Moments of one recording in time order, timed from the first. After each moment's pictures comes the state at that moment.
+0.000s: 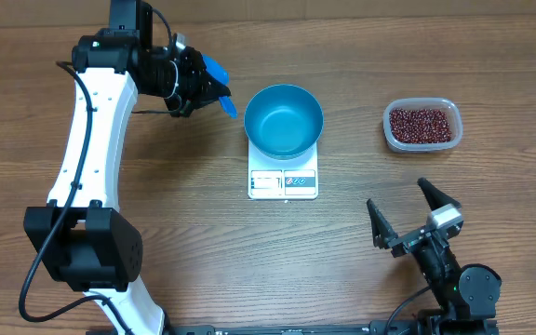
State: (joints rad) left arm -0.04 1.92 1.89 -1.15 0.76 -0.68; right arm 0.03 0.01 0.02 0.05 -0.39 0.02
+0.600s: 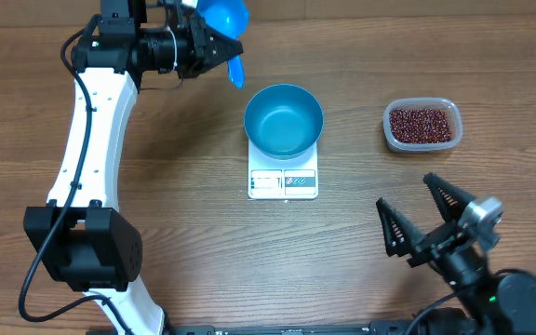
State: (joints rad) left arm -0.04 1.92 1.89 -0.73 1.05 -0.47; right arm 0.03 0.19 0.47 -0.22 -0.48 0.30
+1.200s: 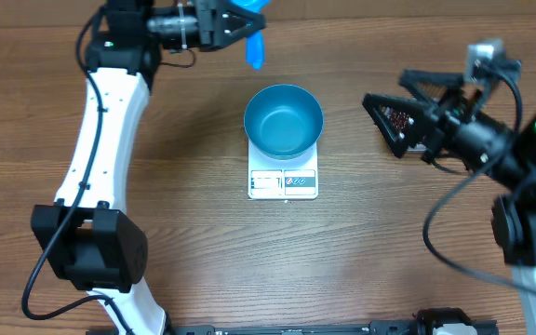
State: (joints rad) left arm -0.11 1.92 1.89 -0.33 1.27 -0.63; right arm 0.04 1.06 1.26 -0.33 -0.84 0.41
